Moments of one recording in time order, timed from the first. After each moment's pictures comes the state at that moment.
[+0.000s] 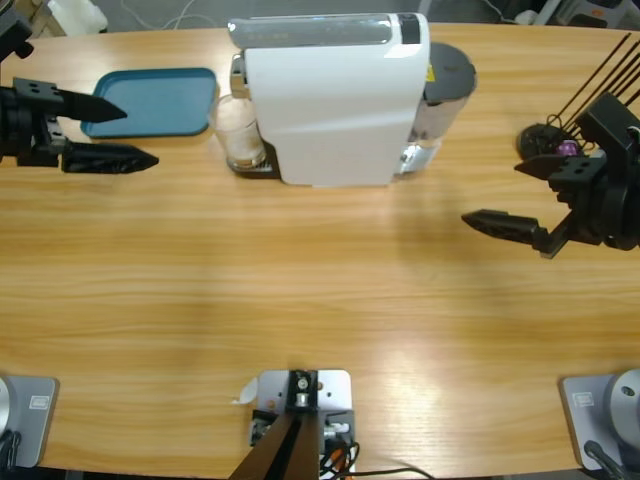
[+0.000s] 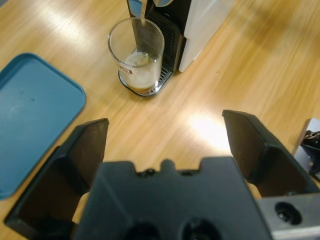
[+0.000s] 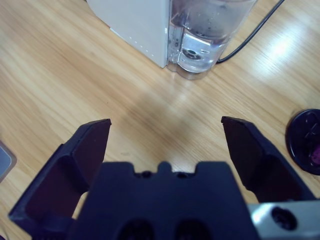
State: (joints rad) arm 0 -0.38 1.38 -0.83 0.26 -0.44 0.35; arm 1 0.70 1.18 -0.59 0.21 -0.02 0.00
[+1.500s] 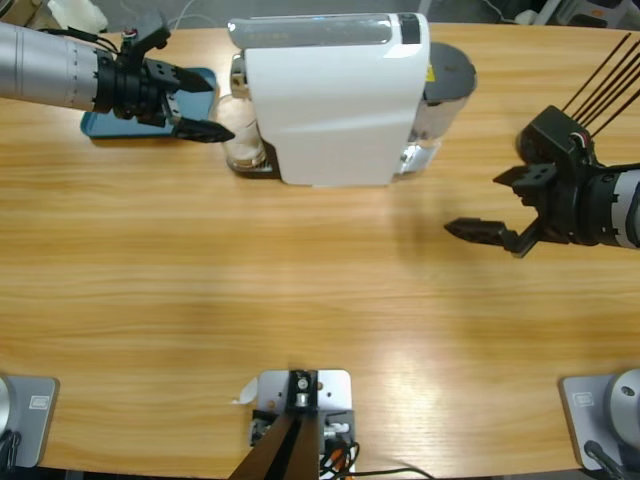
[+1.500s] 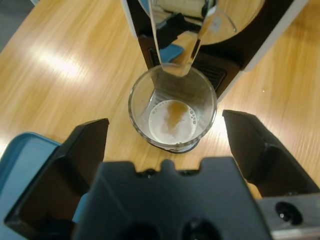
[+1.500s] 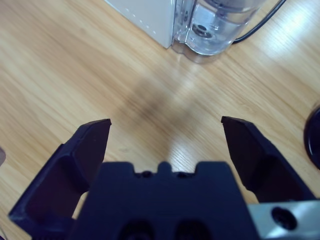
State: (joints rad) arm 0 -0.38 1.80 -0.97 -0.02 -0.54 0.59; arm 1 0.71 1.31 -0.64 0.24 0.00 0.00
